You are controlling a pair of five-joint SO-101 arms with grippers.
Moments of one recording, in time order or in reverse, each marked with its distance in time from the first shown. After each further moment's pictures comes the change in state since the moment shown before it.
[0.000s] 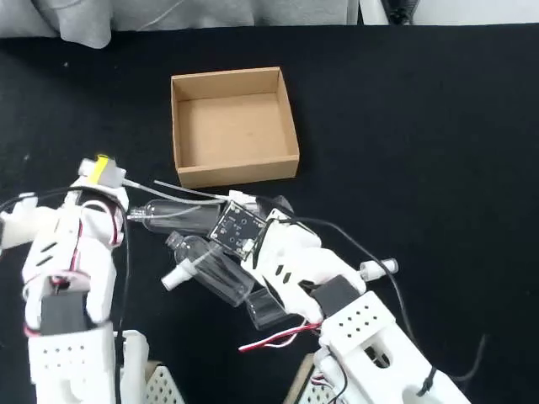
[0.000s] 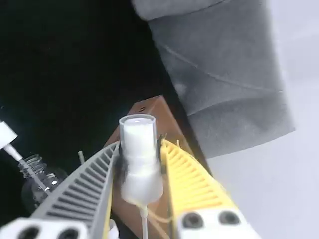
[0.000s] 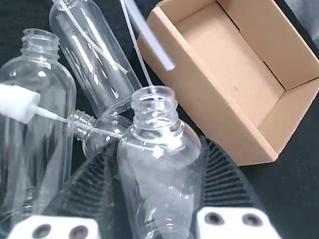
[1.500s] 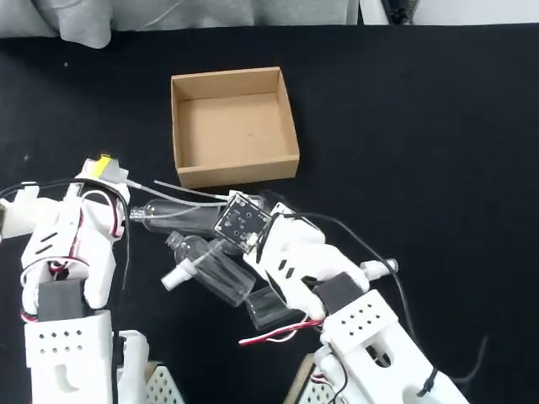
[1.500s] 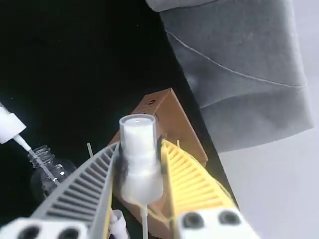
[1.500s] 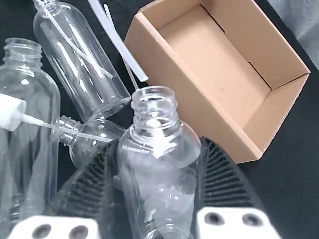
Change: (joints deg) left arm 0.4 6.8 -4.9 3.1 0.2; right arm 1.8 0.0 -1.5 0.0 -0.1
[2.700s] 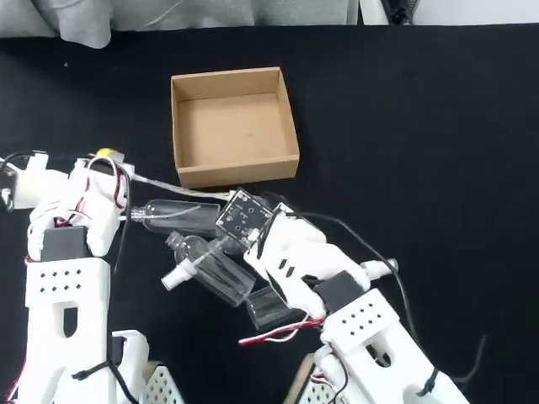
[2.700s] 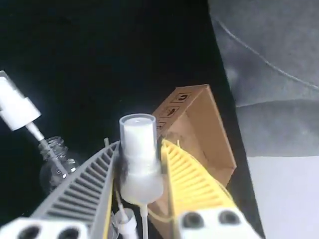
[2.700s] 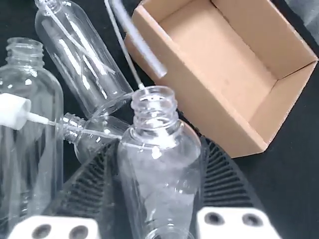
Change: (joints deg) left arm 0.0 21.2 -7.7 -2.1 4.0; right arm 0.0 0.0 -1.1 2.6 -2.4
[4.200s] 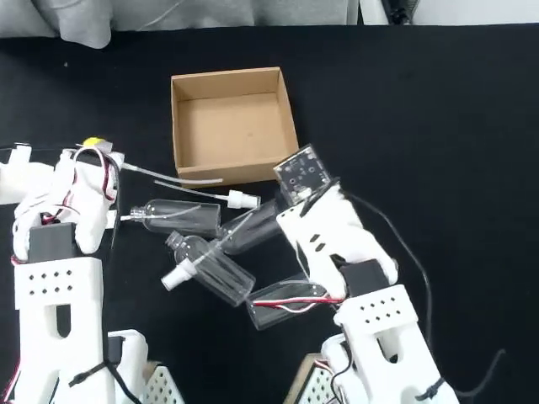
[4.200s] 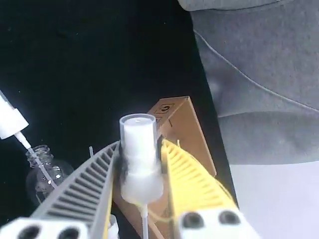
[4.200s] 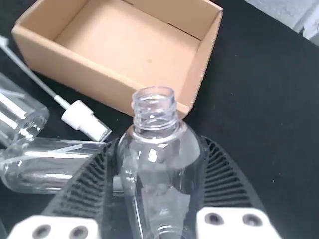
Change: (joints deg) left arm -1.6 0.2 -6.6 3.8 0.3; right arm 14.2 0.0 -4.9 1.8 -8.0
